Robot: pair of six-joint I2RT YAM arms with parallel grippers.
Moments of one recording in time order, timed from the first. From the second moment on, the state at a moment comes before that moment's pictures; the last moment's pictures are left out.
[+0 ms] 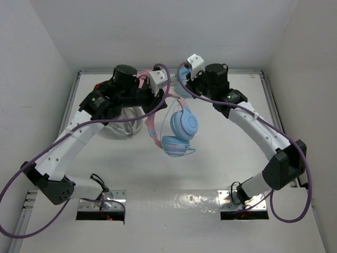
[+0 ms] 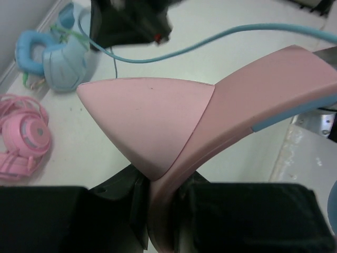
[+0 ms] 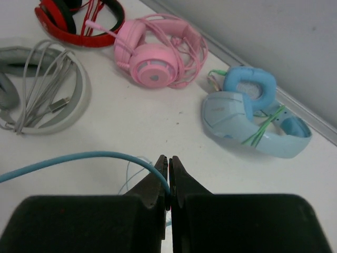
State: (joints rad) left arm -0.62 1.33 1.58 -0.76 0.40 0.23; right arm 0.50 1.51 1.37 -0.23 -0.09 -0.19
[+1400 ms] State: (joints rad) left arm -0.33 1.33 1.80 -0.81 0.12 -0.29; right arm 0.99 1.27 0.53 0.64 -0.08 -0.14
